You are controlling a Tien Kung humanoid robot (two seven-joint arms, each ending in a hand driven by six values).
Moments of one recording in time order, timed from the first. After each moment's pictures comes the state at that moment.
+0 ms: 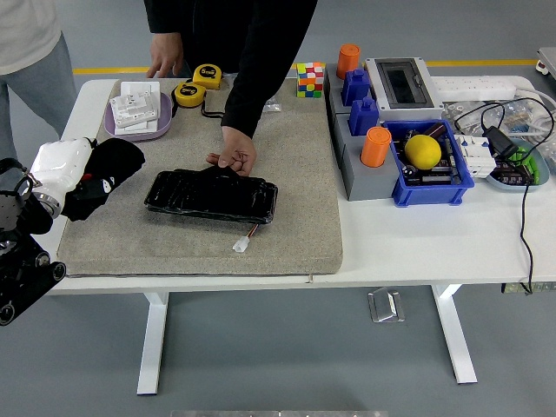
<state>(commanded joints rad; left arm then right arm) -0.58 0.50 -0.63 -0.91 1.84 0.46 0.25 0.18 -0.32 0.41 0.18 -0.20 0.07 -0.20</state>
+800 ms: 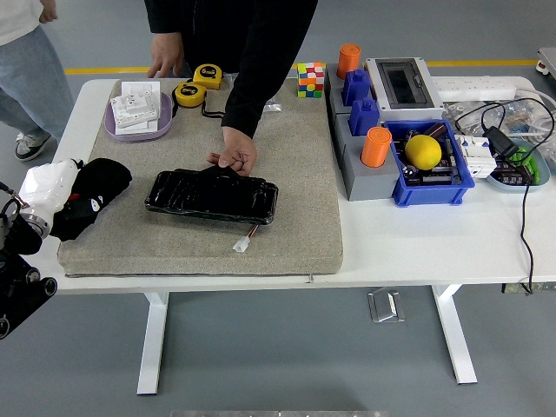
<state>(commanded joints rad) -0.53 0.49 -0.66 -0.86 1.80 0.47 0.20 0.17 -0.31 0.36 0.19 -0.16 0.07 -0.17</state>
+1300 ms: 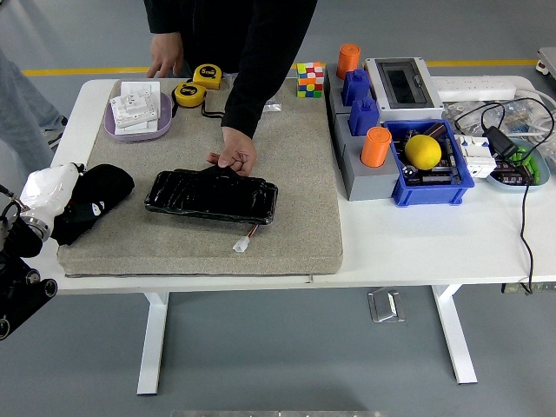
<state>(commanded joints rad) -0.53 0.49 -0.65 -0.86 1.76 0.47 0.18 0.18 -0.31 0.34 0.18 -0.14 0.07 -0.17</state>
